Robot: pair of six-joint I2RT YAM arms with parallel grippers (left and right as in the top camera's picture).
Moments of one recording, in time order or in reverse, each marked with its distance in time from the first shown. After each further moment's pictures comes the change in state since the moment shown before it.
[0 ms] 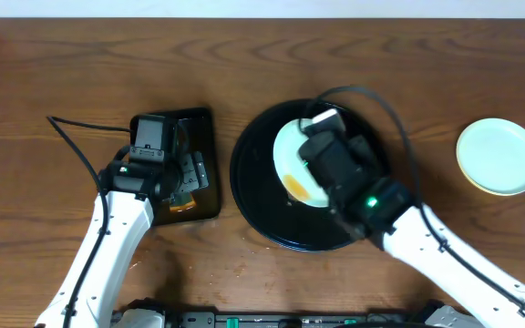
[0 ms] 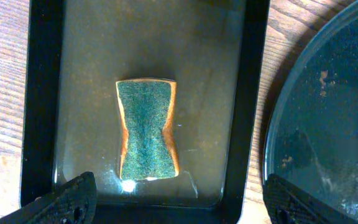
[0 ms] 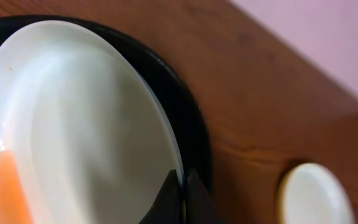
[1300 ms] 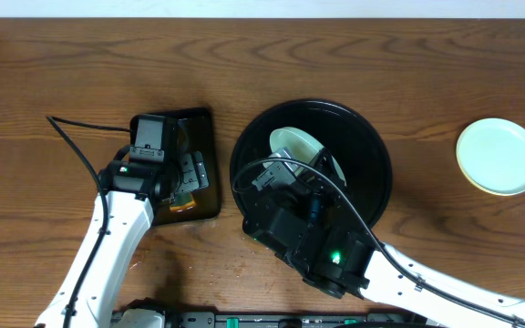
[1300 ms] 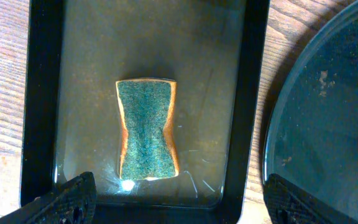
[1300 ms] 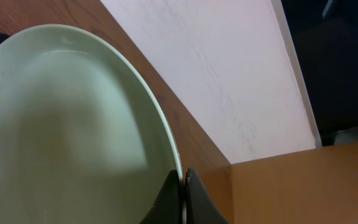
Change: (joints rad) left arm 0.000 0.000 0.000 0.000 0.000 0.000; right arm 0.372 0.000 0.000 0.043 0.566 -0.224
